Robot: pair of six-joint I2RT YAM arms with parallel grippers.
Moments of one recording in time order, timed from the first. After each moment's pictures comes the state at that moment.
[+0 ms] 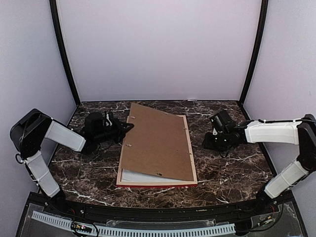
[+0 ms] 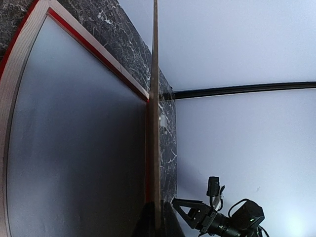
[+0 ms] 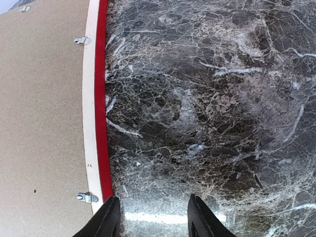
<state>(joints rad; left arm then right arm) -0.48 1.72 0.67 0.80 0.36 -1.29 0.61 1.47 0.83 -0.35 0.13 0.69</state>
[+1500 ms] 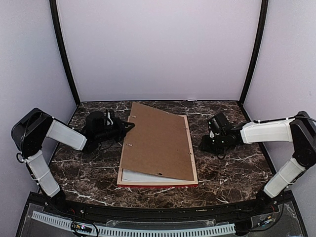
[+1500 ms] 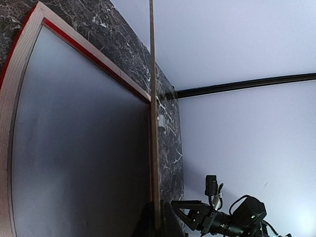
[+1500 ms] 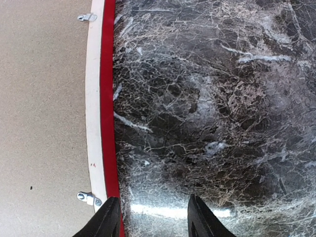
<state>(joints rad) -0.48 1.74 0.70 0.78 0.36 -1.22 0.61 1.53 0.82 -0.29 0.06 0.69</state>
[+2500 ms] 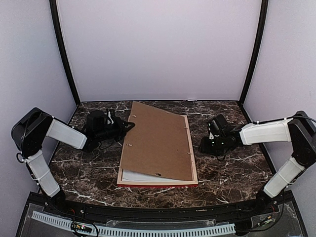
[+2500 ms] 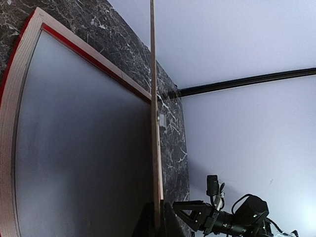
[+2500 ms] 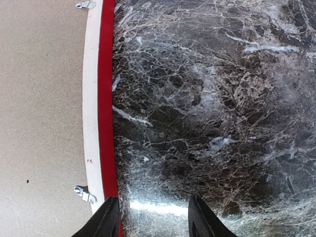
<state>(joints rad) -0.48 1.74 0.72 0.74 0.35 -1.17 0.61 1.55 0.80 -0.26 0.04 0.69</state>
